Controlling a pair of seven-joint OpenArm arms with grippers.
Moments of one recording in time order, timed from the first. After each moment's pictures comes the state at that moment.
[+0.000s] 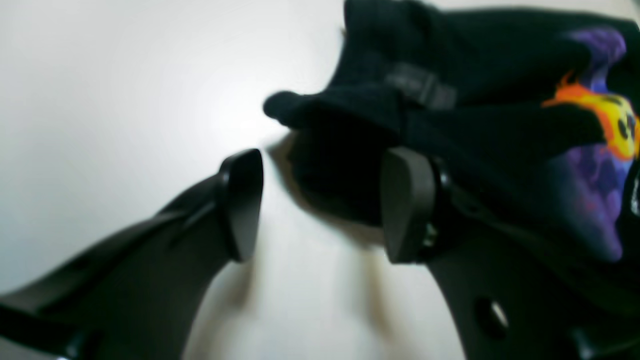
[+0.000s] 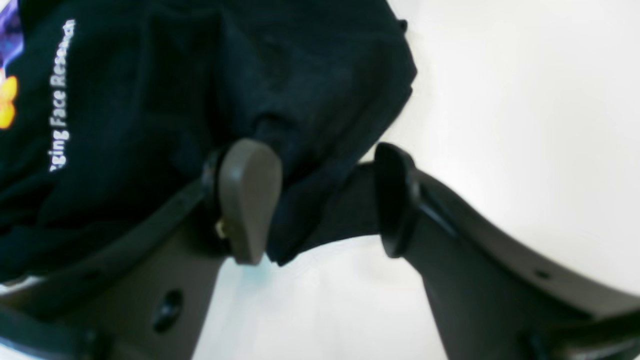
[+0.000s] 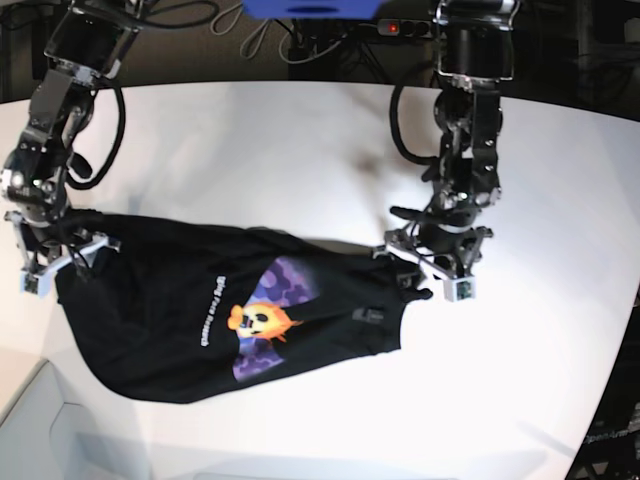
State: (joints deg) left arm -4.0 -0.6 -0.7 79.1 -15.0 0.5 26.5; right arm 1.2 8.9 26.4 99.2 7.9 9.9 -51.4
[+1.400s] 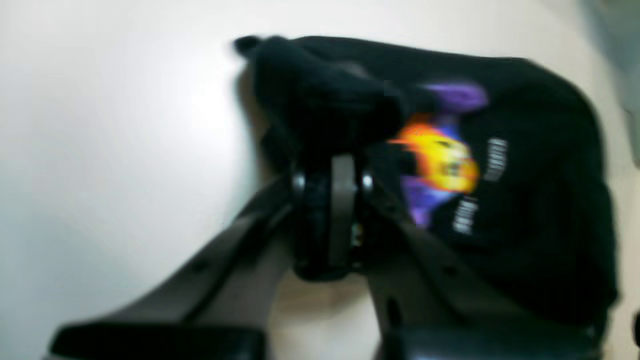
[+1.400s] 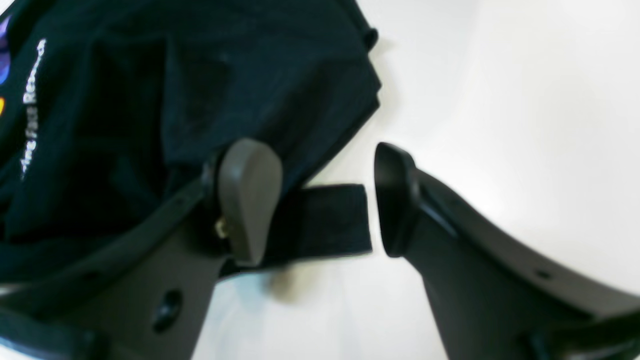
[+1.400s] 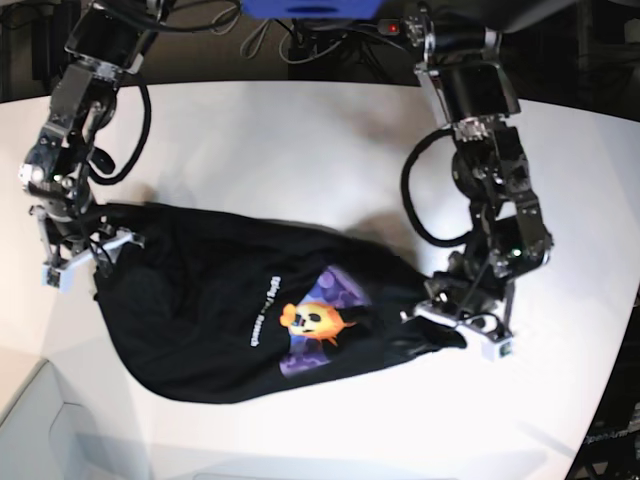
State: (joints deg) left arm -12.7 4.1 -15.2 95.2 -13.8 0.6 59.5; right arm -0.1 4.0 25.5 98.9 8.1 9.9 -51.2
